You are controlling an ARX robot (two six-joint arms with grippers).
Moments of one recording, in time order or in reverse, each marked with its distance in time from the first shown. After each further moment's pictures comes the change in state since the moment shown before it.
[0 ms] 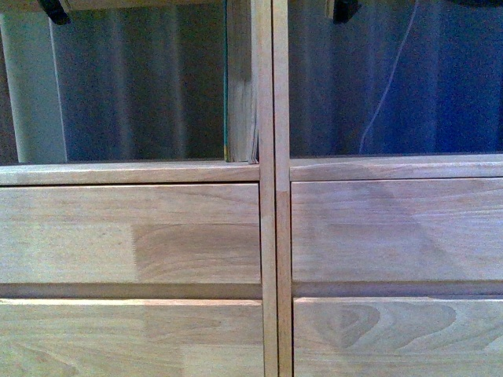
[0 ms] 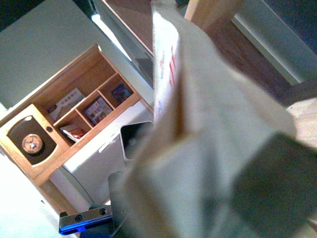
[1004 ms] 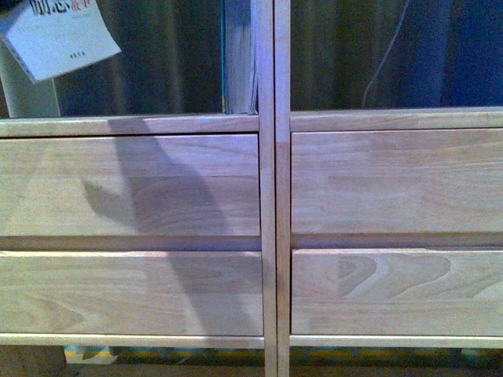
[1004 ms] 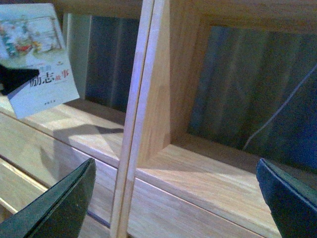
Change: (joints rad) left arm 0.253 0.276 0.322 -0.554 -0.359 1.160; right arm -0.397 -0.473 -0.318 -0.362 0.139 -1.158
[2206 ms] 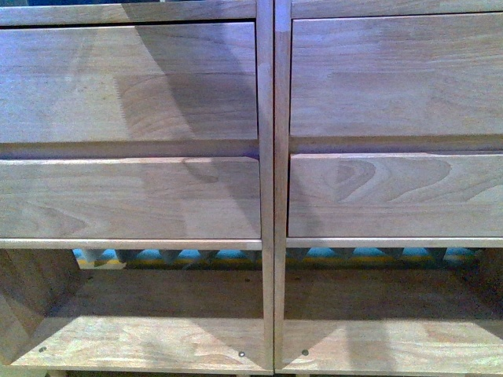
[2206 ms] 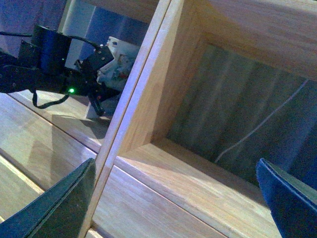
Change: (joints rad) left arm -0.269 0.655 0.963 -0.507 -0.202 0.498; right arm -0.022 -0.093 -0.157 0.121 -0.020 -0.207
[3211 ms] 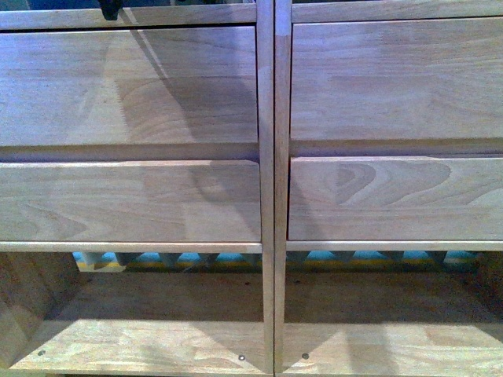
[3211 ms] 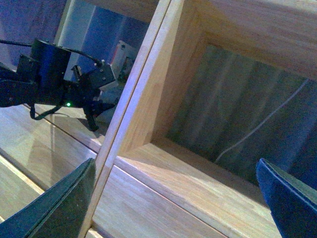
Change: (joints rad) left arm -0.019 -0.034 -0.138 0.101 -0.110 0.219; right arm 0.000 0.000 0.000 0.000 0.002 0.000
